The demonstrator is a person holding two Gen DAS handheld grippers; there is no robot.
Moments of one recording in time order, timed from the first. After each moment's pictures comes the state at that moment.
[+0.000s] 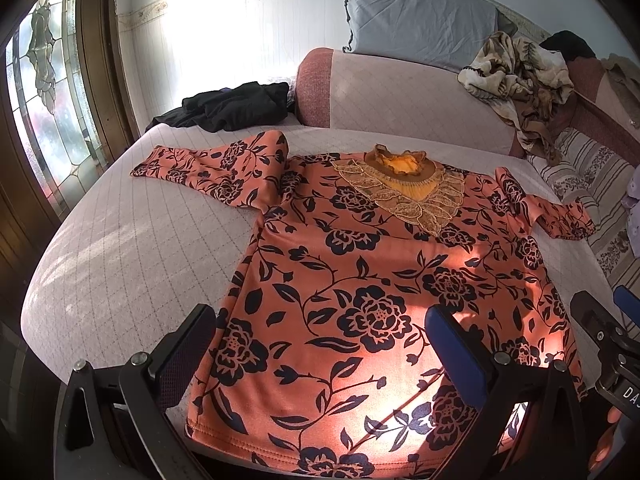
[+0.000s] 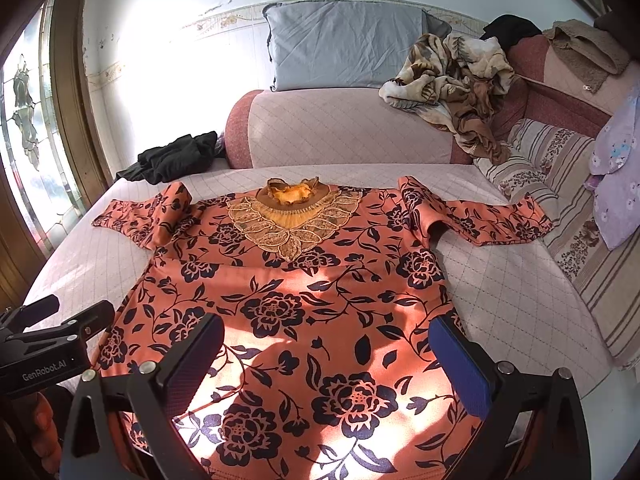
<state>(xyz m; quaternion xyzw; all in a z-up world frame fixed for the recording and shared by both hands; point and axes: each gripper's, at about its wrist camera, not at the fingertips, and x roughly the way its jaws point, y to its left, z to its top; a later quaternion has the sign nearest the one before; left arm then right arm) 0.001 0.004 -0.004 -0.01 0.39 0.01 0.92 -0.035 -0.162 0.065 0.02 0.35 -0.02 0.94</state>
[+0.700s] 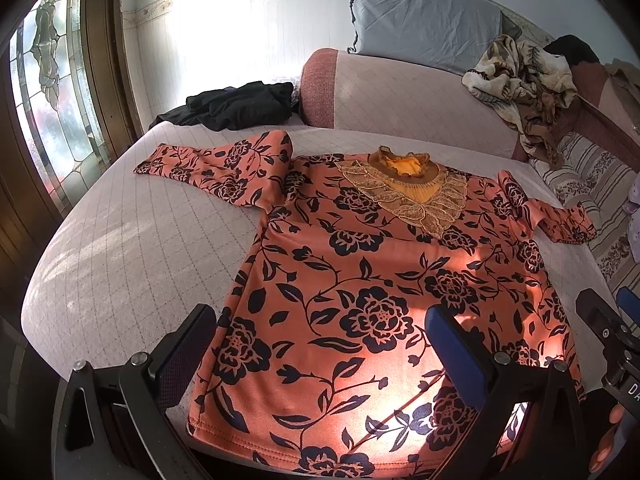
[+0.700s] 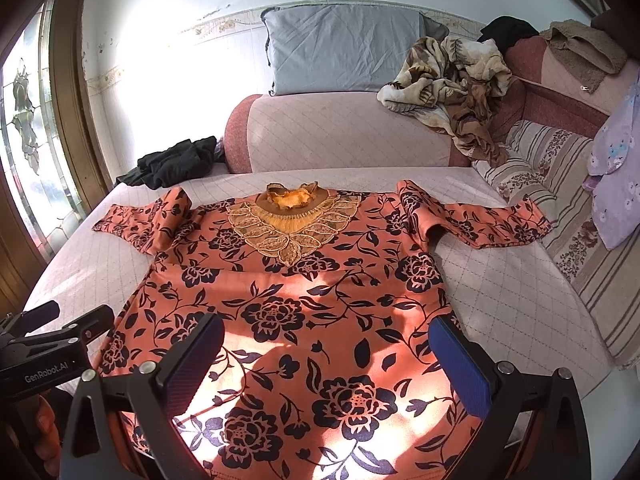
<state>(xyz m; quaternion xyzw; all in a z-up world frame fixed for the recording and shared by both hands) 0.002 0.007 -0.003 -0.02 0.40 0.02 0.92 -0.036 -0.163 0.069 0.03 0.35 -0.02 0.94</state>
